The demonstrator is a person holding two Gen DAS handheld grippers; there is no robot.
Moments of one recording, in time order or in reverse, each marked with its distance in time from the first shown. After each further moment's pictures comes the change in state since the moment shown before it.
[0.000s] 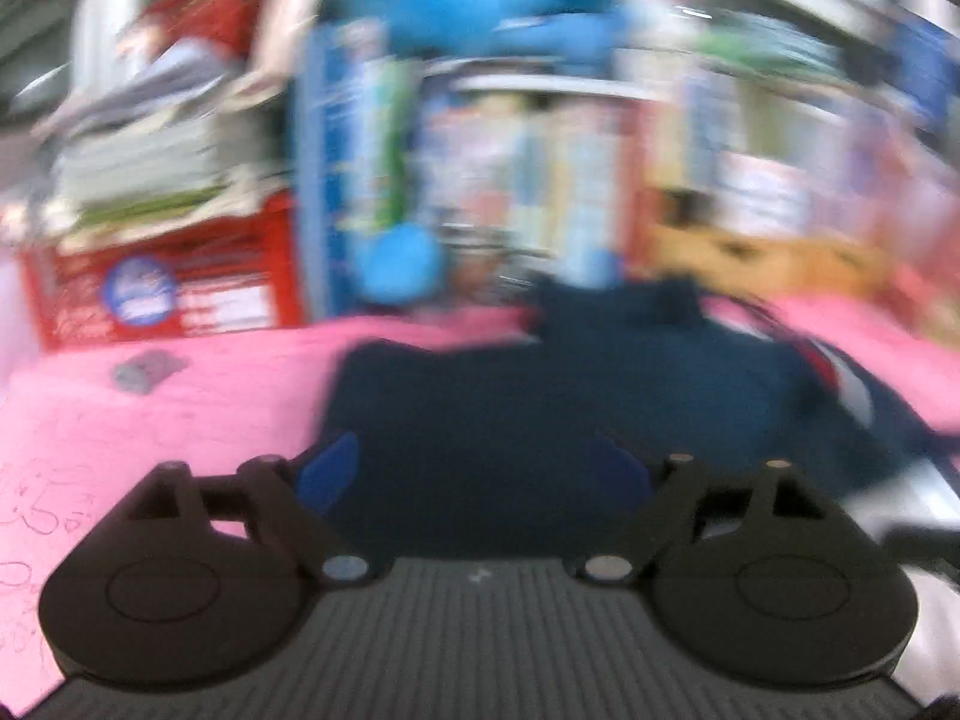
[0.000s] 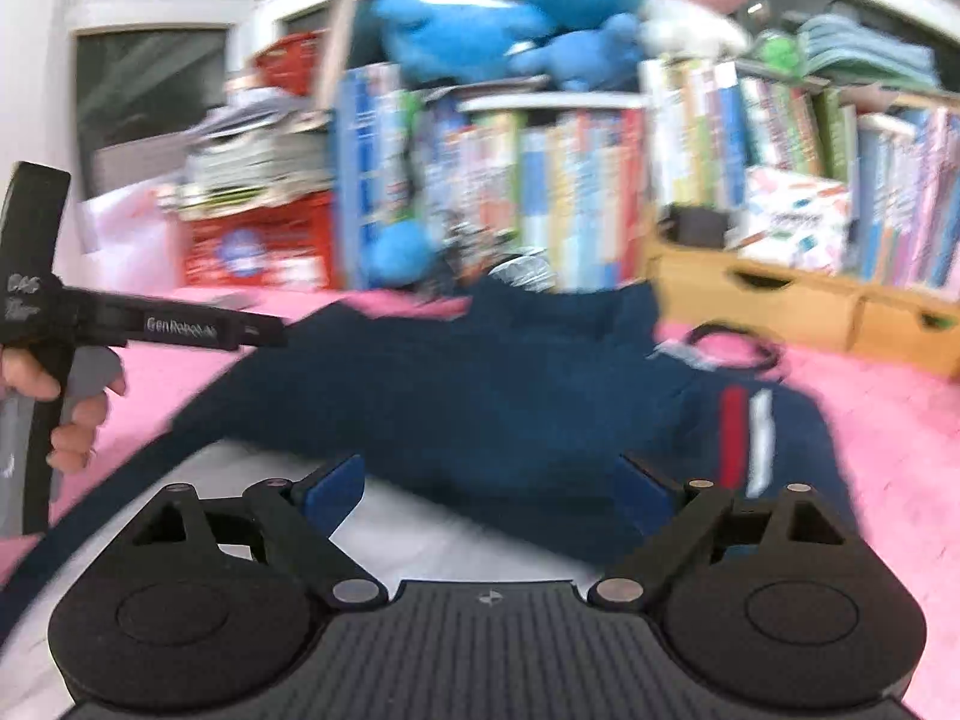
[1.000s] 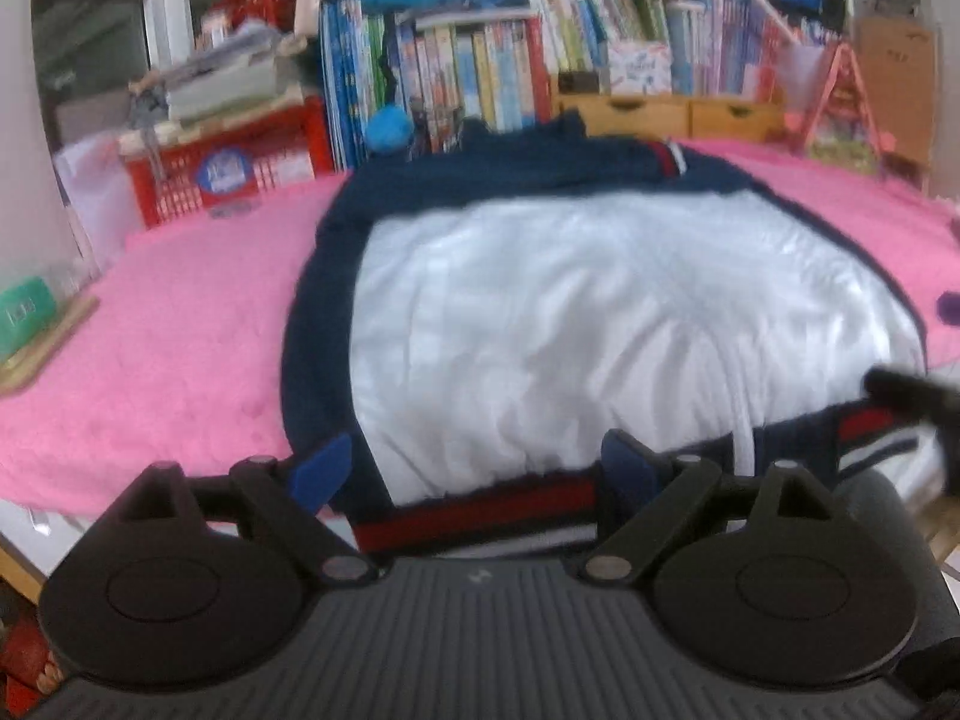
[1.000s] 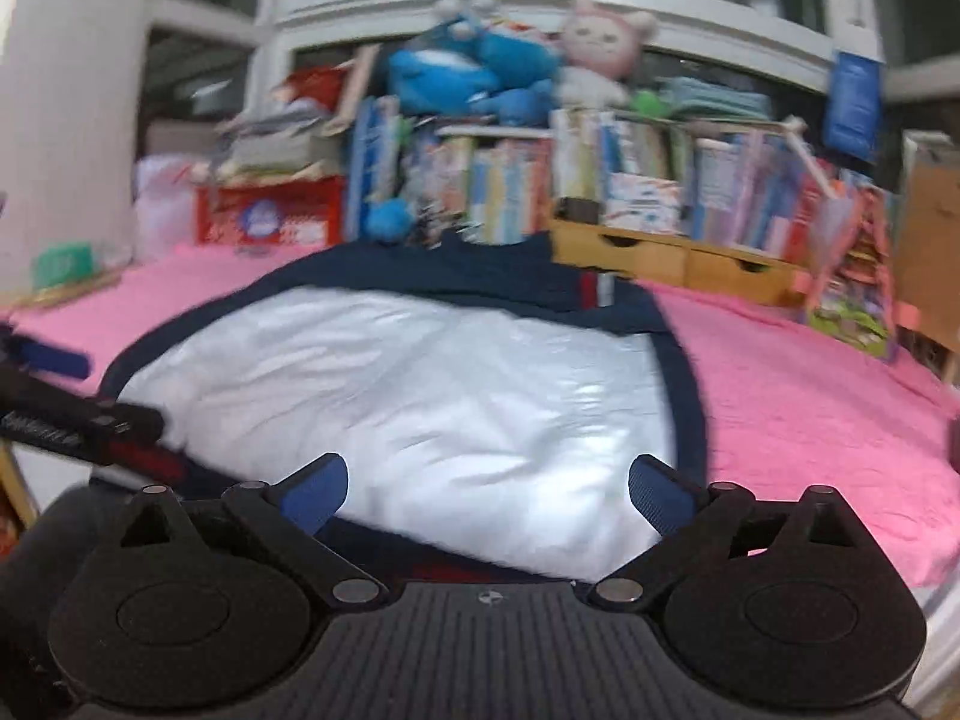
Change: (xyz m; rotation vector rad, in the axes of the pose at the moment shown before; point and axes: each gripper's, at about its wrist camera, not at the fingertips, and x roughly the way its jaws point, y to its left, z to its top) left arm -0.192 -0.091 -0.158 0.012 0.125 0.117; right arm -0.213 0.088 -0.174 -0.043 -0.095 -0.227
